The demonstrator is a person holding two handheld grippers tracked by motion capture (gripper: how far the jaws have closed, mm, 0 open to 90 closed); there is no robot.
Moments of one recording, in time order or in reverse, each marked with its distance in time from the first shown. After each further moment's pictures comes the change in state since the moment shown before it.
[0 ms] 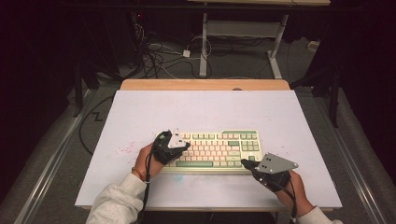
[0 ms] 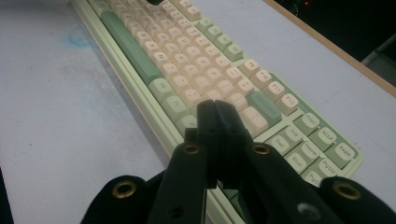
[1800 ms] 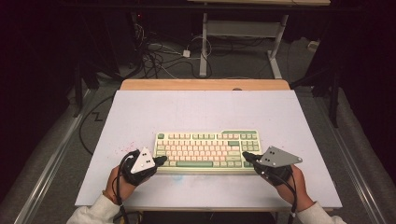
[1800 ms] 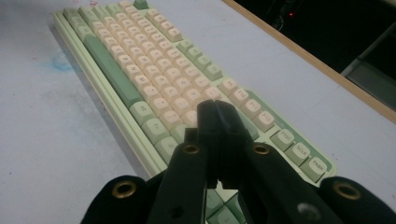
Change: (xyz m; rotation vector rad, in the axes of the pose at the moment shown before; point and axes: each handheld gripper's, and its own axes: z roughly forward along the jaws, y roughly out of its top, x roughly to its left) left arm -0.018 -0.072 -0.067 -0.133 0.056 -0.037; right arm -0.011 0.010 -0.004 -0.047 -0.037 0.025
